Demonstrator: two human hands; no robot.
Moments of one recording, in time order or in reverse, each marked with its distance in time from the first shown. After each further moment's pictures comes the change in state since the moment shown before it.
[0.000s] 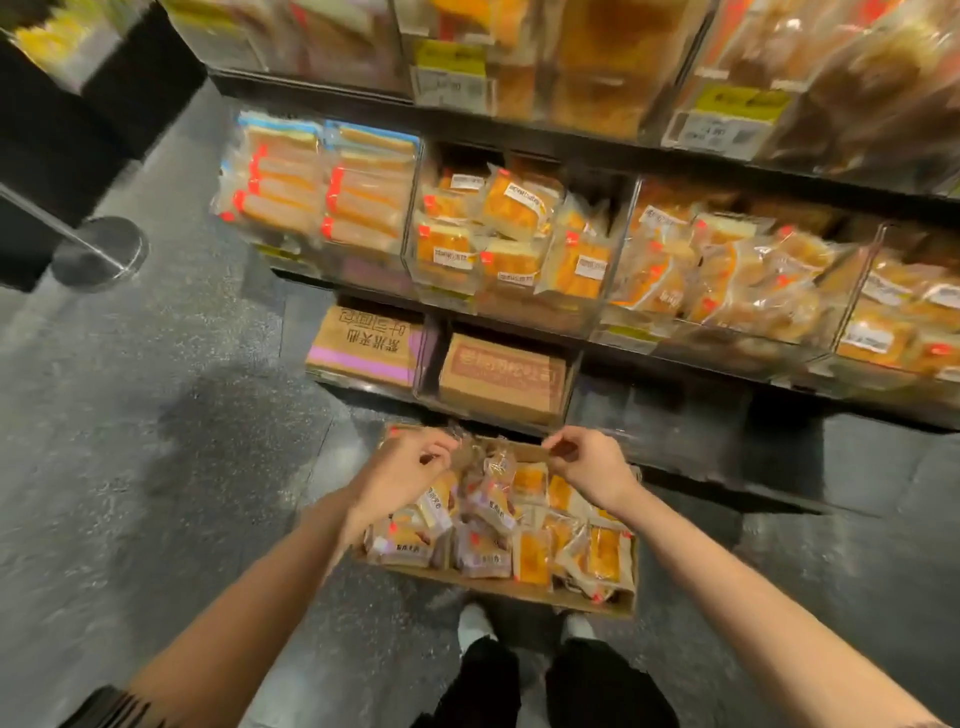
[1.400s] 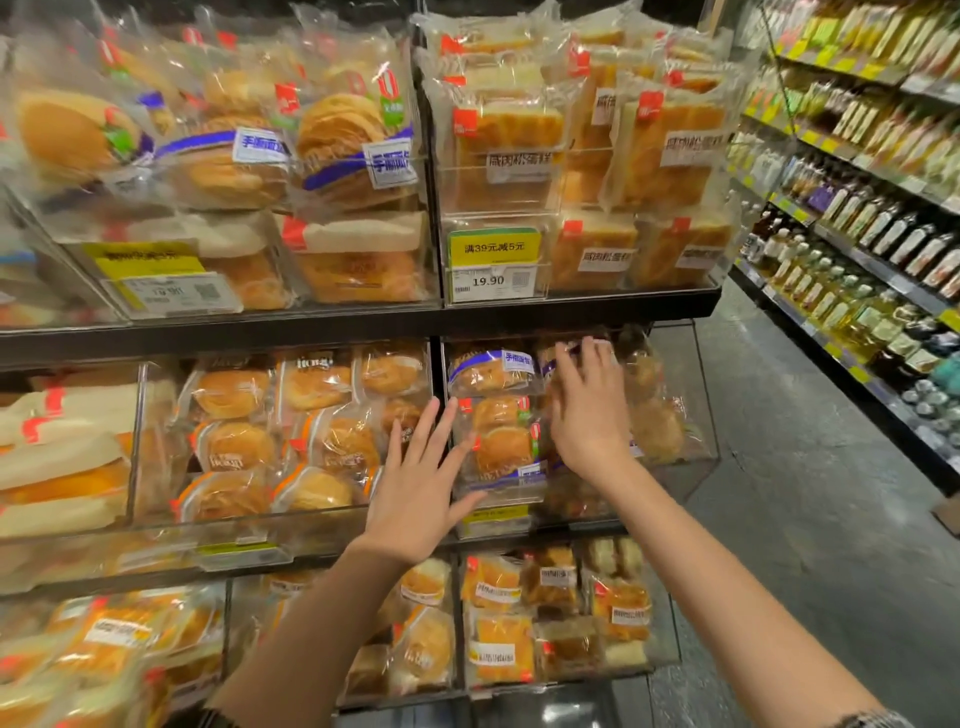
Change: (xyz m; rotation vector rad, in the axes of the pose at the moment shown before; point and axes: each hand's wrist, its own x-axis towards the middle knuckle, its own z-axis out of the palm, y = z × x) left_hand 0.264 0.555 0.123 1.084 0.594 0.794; right_hand 0.050 0.149 -0.593 -0.450 0.898 0.074
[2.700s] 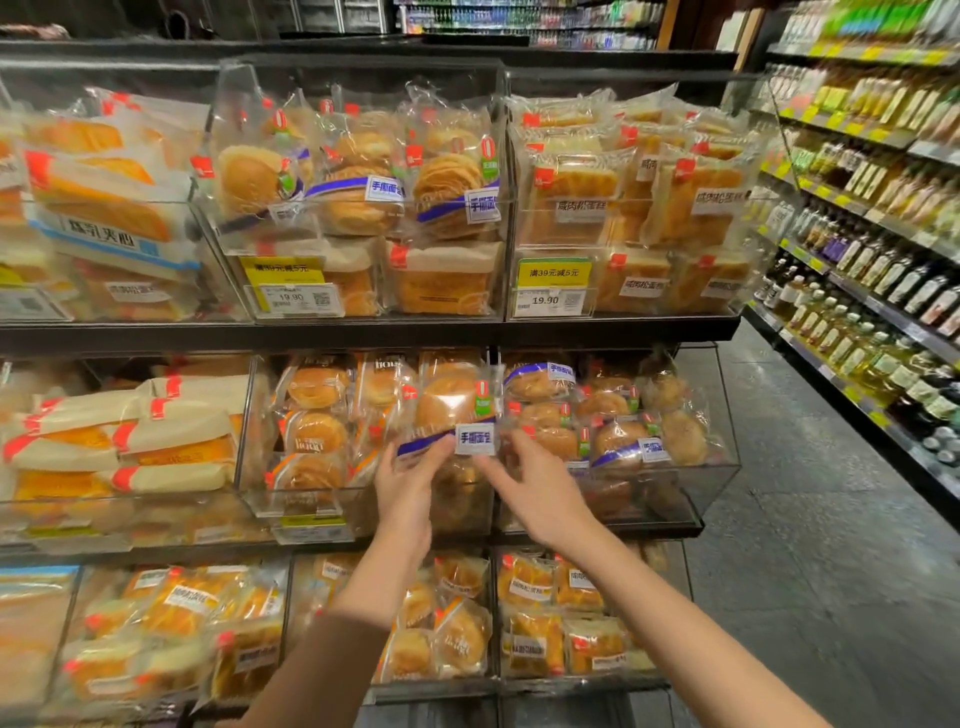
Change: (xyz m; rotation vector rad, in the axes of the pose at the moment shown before) left_hand -0.057 -0.015 -0.082 -1.952 0.358 -1.021; right_hand -0.102 -0.100 -0.022 0.691 -0.264 -0.159
